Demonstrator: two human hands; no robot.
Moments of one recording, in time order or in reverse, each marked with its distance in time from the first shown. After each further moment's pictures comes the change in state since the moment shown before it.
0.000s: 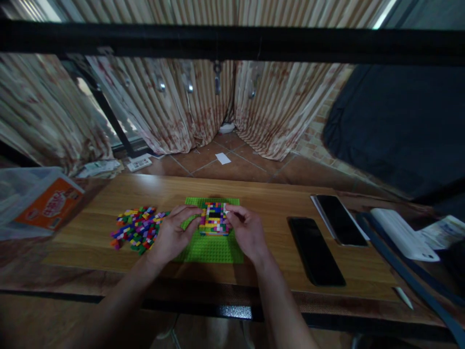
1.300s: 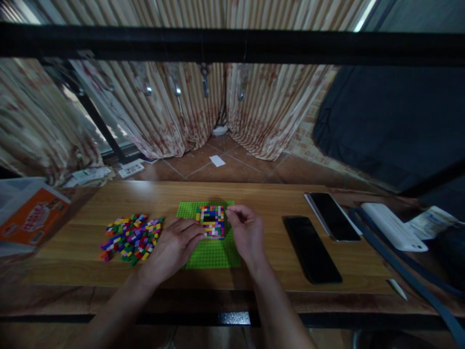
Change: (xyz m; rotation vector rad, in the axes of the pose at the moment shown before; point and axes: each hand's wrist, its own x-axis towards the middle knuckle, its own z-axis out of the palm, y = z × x) left_hand -0.003 0.015 -0.003 0.254 -0.334 0.152; right_hand 0.006 0.003 0.001 -0.061 0.225 -0.161
